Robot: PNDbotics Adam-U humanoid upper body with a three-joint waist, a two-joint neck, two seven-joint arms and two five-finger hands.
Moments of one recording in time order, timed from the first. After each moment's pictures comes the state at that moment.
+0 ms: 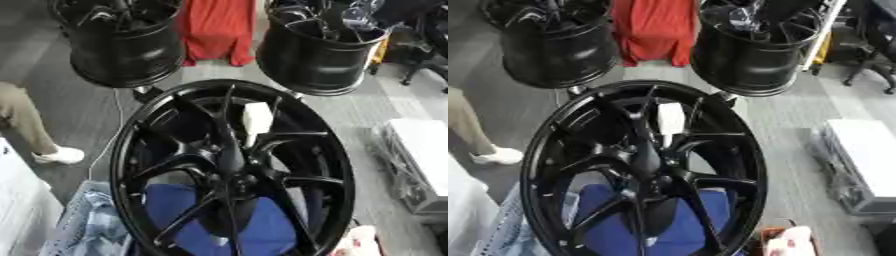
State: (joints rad) left arm -0.41 0.49 -0.06 -1.99 0.31 0.09 0.14; right arm -0.79 -1.14 0.37 -1.99 0.24 0.64 0.61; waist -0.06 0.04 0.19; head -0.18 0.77
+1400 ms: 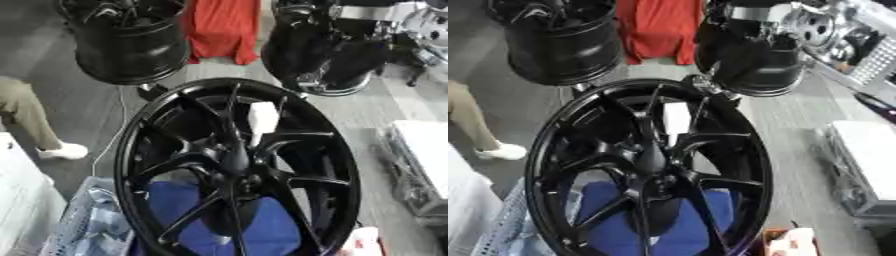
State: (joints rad) left arm -0.41 0.48 -0.07 -1.99 0.31 0.10 0.13; right arm -0.80 -1.04 0.60 -1.99 -0.05 0.83 0.42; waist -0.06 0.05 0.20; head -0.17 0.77
